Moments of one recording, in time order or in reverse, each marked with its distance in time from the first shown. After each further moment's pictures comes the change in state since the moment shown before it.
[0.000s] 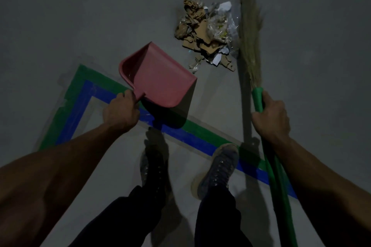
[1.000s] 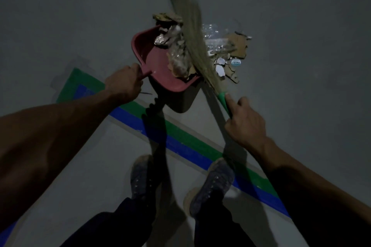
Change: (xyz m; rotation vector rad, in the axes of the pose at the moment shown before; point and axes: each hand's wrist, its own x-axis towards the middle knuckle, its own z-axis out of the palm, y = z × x) left_hand 0.107 0.031 -0.019 -0.021 -0.011 0.142; right_hand 0.035 -0.043 0.023 -0.339 -0.153 -0.445
